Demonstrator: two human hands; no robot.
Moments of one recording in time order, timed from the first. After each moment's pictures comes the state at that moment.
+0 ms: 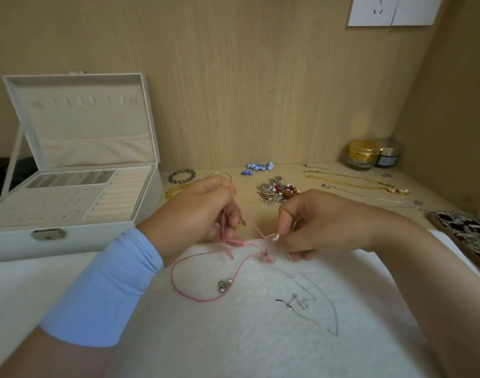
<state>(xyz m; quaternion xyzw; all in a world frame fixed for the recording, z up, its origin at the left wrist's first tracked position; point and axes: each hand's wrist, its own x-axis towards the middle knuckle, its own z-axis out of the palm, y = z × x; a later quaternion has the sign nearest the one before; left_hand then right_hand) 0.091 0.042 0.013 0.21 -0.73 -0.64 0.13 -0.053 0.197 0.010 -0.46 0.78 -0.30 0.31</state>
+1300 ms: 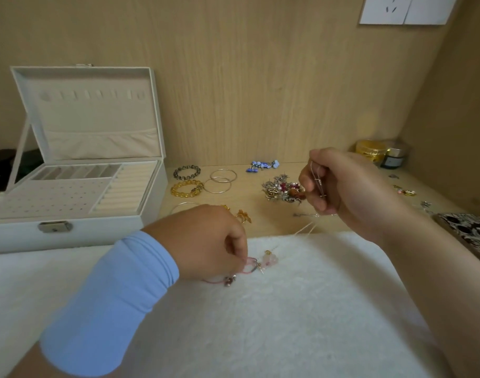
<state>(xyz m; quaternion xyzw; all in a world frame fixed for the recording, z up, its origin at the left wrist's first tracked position) 0.109 0.039 0.010 0.14 -0.97 -0.19 -0.06 -0.060 0.186 0.021 -0.33 0.65 -0.65 0.23</state>
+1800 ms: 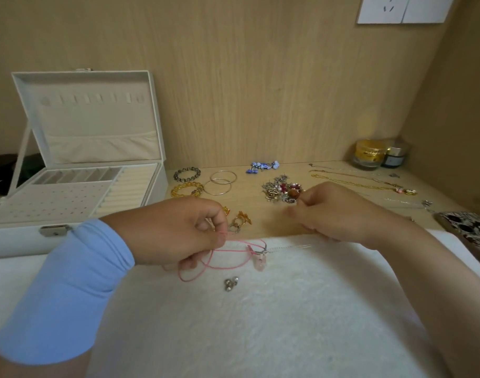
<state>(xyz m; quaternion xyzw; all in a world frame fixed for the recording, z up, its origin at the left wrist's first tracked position) 0.124 0.017 0.025 0.18 -0.90 -0.39 -0.07 -0.061 0.188 0.003 -0.37 0.85 -0.32 0.19</state>
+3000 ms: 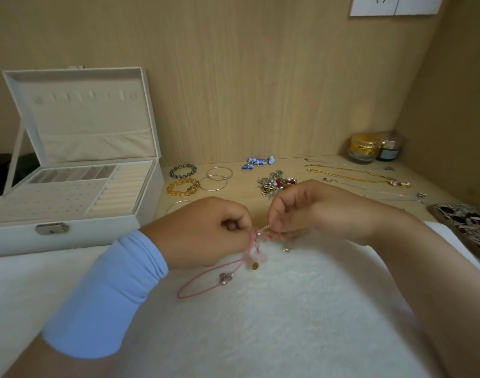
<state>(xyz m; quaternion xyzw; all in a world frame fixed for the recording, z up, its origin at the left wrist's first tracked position) 0.101 0.040 0.004 0.10 -0.93 -0.36 0.03 -0.055 0.193 0.005 -0.49 0.69 -0.40 0.35</state>
